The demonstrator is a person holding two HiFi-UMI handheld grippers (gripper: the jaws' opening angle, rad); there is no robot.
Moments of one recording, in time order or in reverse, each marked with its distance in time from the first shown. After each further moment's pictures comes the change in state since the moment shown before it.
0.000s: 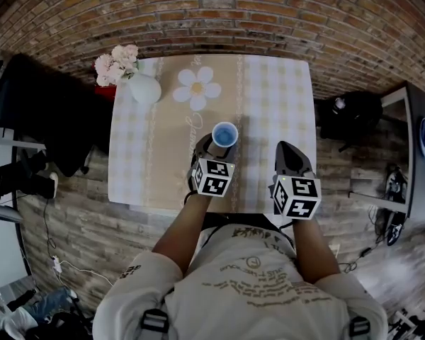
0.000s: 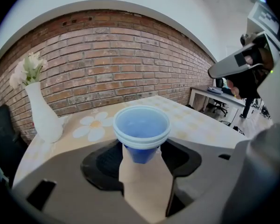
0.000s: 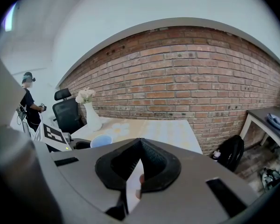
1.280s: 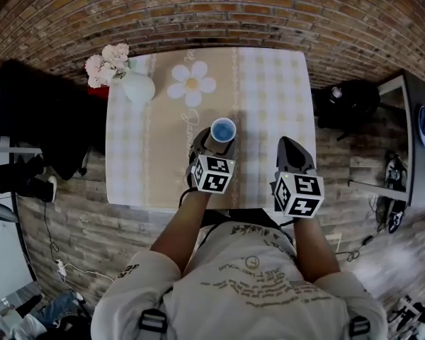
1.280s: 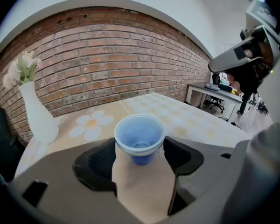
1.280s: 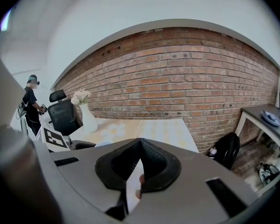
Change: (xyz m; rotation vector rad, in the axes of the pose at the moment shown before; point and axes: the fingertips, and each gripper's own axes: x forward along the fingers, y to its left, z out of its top) left arm 0.006 -0.004 -0.006 0.039 0.028 -0.029; right arm -0.006 -0.006 0.000 0.035 -0.001 -0.050
